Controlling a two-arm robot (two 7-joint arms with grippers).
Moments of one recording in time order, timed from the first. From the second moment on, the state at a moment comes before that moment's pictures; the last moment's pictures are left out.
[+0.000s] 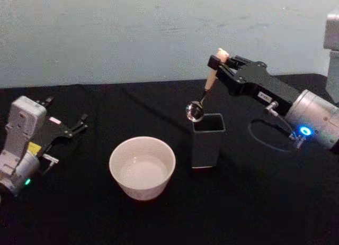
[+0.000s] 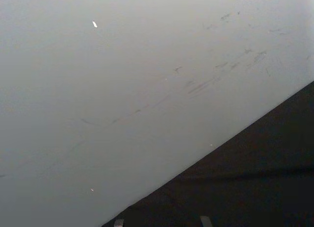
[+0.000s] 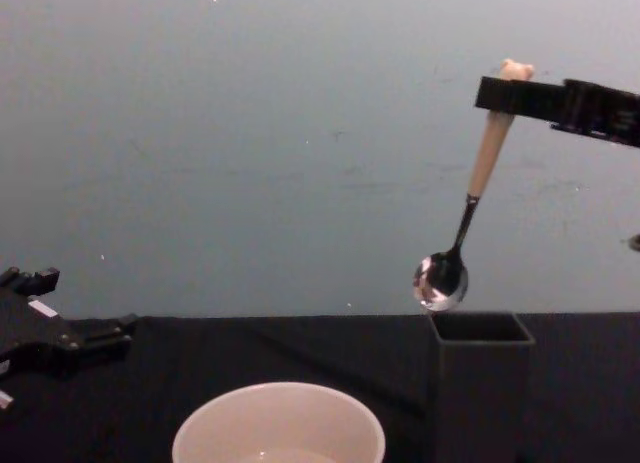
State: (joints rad) left arm -0.20 0.60 0.45 -1.41 -0.25 -0.12 0.03; right arm 0.26 0.54 -0.35 -1.71 0.76 0.14 0.40
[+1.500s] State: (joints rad) left arm -0.20 0.60 0.45 -1.41 -0.25 -0.12 0.03; right arm 0.27 0.54 -0.40 -1.58 0.70 0.13 0.42
